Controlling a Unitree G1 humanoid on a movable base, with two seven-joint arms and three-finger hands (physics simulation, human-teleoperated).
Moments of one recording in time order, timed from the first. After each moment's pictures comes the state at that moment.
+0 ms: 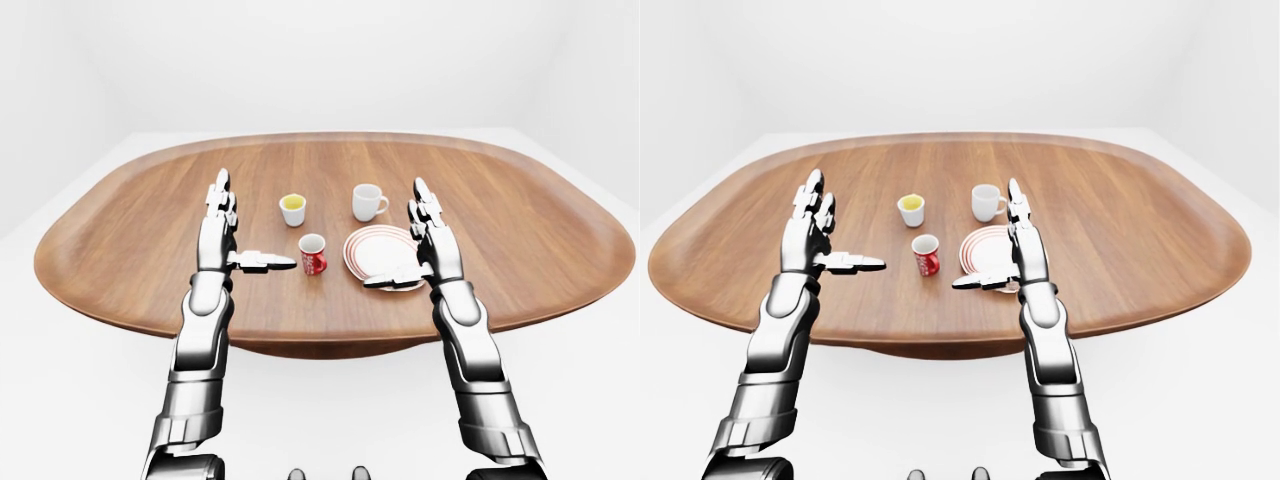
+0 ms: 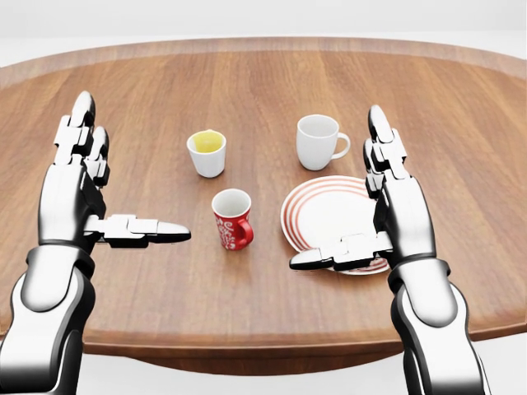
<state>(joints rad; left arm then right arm) -0.40 0.13 0.11 0.06 -0.01 0.09 -0.01 -0.30 -0.08 -0.06 -0.04 -0.07 0.09 0.08</state>
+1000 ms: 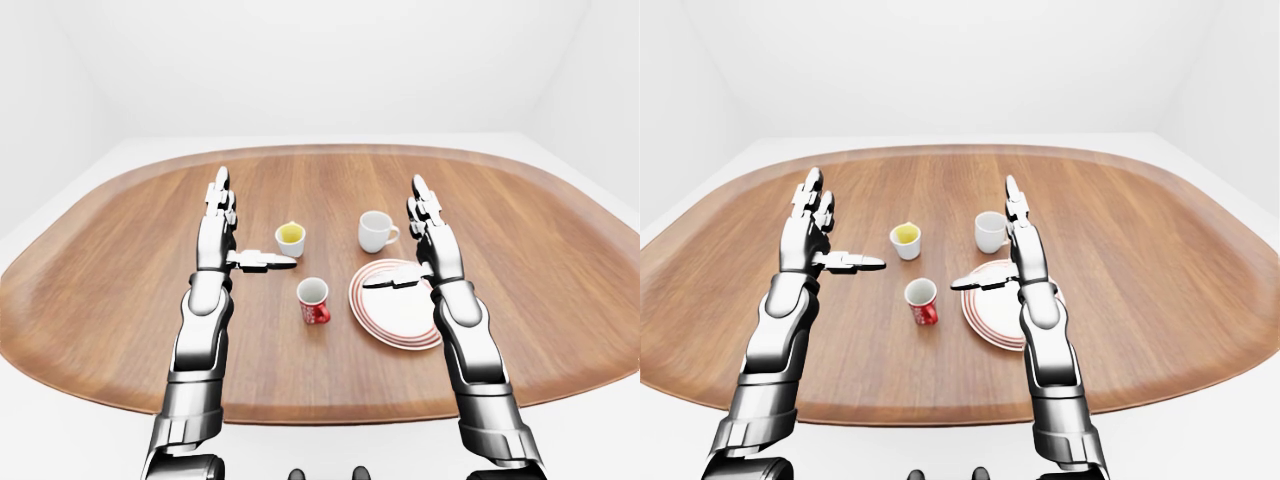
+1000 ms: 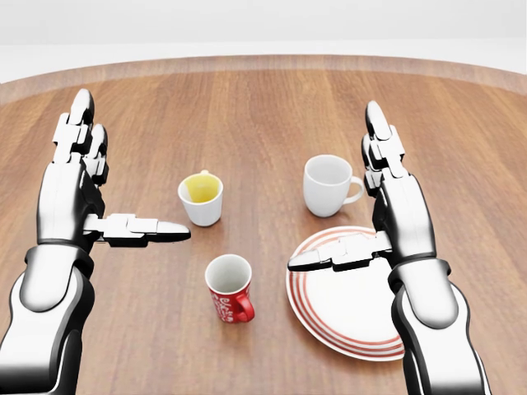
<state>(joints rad) -0.40 0.13 0.11 0.05 0.00 0.09 -0.01 -0.29 -0.08 -0.05 -0.08 -0.09 0.09 0.09</state>
